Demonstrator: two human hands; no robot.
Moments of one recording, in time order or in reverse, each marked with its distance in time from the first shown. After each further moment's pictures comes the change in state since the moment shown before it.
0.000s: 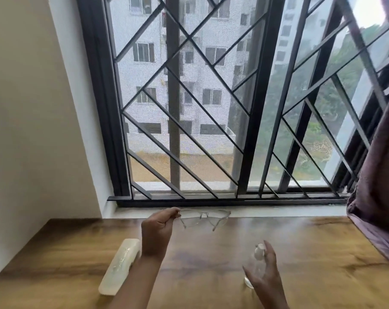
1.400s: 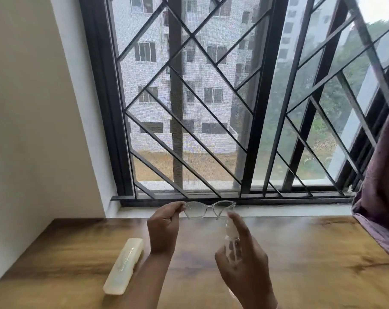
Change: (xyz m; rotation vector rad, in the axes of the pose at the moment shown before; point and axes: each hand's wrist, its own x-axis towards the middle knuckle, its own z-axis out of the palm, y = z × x) left_hand 0.006 0.016 0.005 -0.007 0.076 0.005; right_hand -0.044 -0.140 0.028 -0.088 0.093 -0.644
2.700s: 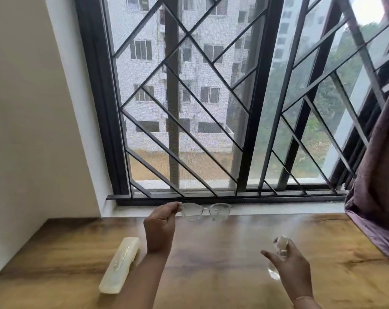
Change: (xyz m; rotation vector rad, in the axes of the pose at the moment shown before) left_hand -0.004 -0.008 0.002 -0.021 -0.018 0.000; right_hand -0.019 0.151 -0.058 -0.257 0.034 0.553
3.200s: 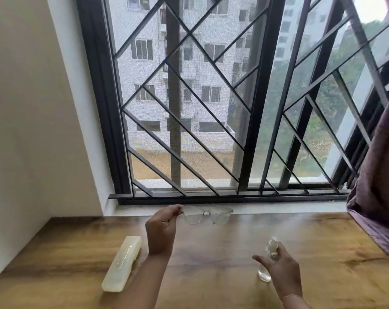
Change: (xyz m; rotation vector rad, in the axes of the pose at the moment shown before) left_hand -0.007 -0.003 -0.003 -0.012 -0.009 -0.021; right_hand -0.007 0.005 0.024 -0.029 -0.042 0.037
